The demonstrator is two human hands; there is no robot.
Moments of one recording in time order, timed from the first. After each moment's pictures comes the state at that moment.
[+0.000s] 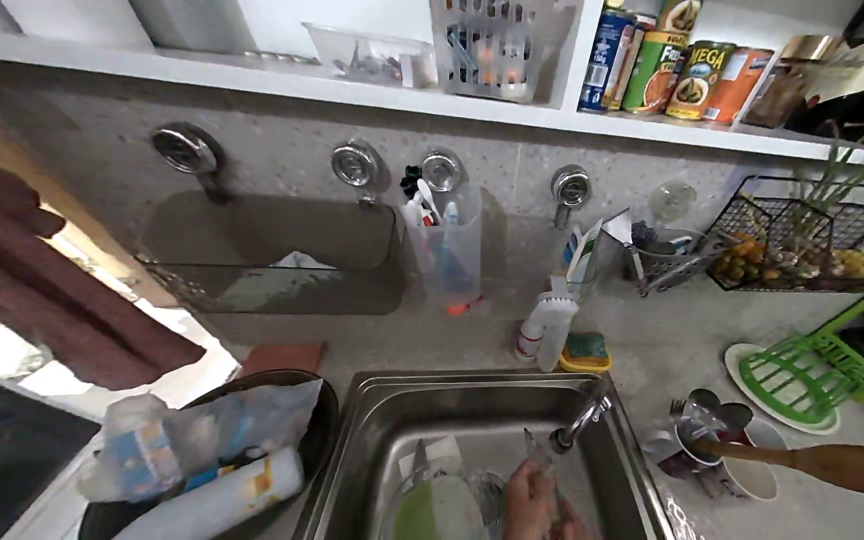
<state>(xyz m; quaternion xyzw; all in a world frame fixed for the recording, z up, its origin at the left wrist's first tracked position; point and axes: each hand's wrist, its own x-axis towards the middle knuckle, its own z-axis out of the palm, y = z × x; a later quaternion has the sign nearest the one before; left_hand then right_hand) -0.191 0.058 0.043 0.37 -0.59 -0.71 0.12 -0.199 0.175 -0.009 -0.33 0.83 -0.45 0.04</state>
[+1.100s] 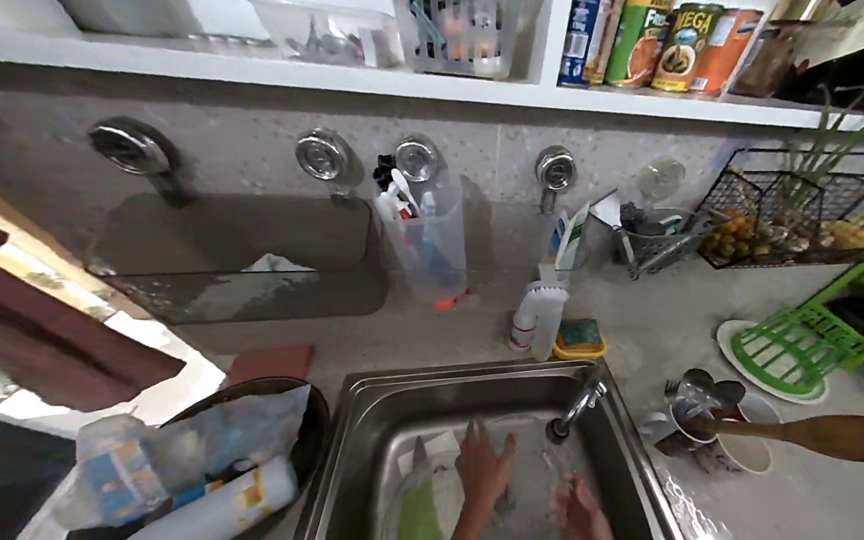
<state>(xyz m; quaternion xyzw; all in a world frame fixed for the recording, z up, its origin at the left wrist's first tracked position) -0.198 -0.015 -0.014 0.45 -0.80 -0.39 0.02 -0.272 0.182 -0.073 0.03 0.47 -0.77 0.43</state>
